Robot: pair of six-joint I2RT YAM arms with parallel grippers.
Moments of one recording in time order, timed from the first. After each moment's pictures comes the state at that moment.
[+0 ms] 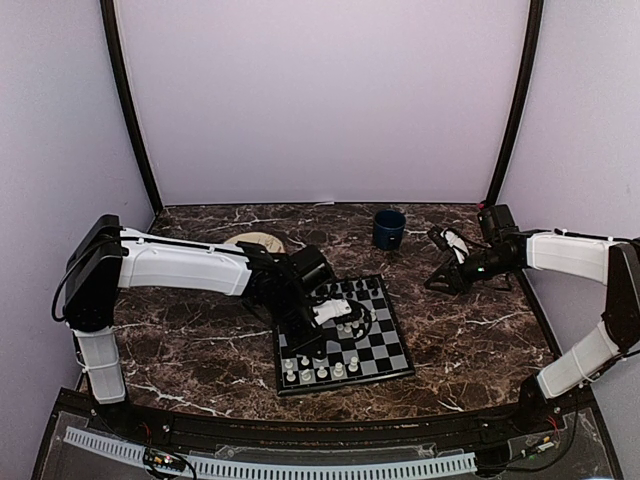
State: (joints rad) left arm -1.02 1.91 1.37 -0.70 0.32 0.17; right arm 0.21 1.44 0.85 -0.42 -0.65 -0.43
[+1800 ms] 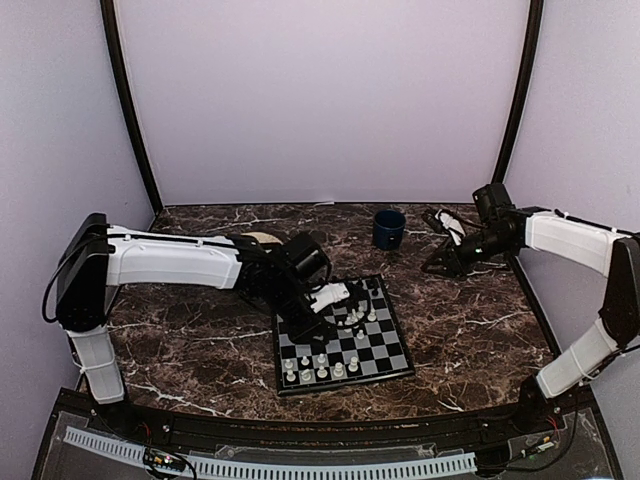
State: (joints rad) left arm -1.00 1.88 1.37 -0.65 0.25 0.17; right arm 0.24 1.46 1.02 -0.55 -0.63 -0.48
